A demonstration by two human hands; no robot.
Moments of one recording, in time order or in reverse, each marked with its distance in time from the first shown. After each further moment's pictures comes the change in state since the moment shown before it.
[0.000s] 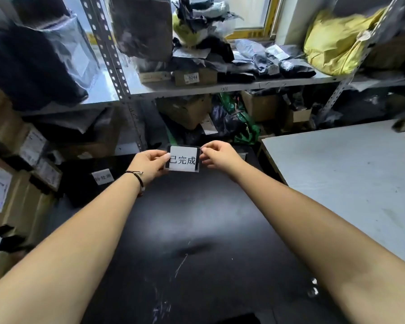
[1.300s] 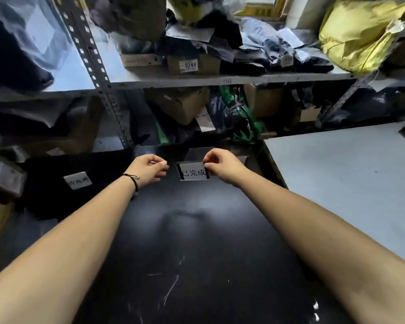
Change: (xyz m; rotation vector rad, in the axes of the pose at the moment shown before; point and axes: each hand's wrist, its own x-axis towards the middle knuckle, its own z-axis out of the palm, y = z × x) left_hand 0.114 -0.042 0.004 0.176 -0.129 -0.188; right_hand 0.093 0.039 -0.019 -0.419 -0.029 0.007
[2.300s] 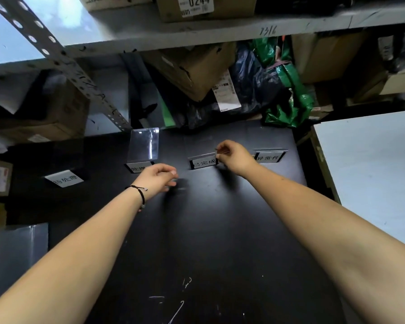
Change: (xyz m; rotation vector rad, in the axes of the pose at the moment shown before) left_hand 0.114 -0.056 0.034 0.052 -0.023 -0.317; right_hand 0.183 0.126 0.056 0.055 -0.129 0.147
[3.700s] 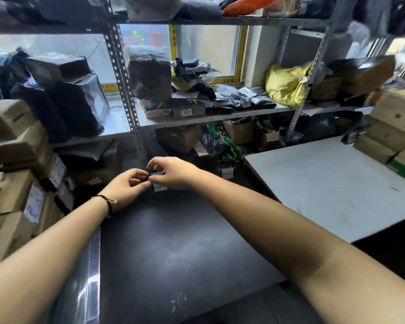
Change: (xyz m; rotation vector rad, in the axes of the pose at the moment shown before) left_hand -0.391 -0.065 -0.133 0.386 0.126 0.770; right_hand -0.464 -0.258 0.092 -0.461 0.097 -0.565
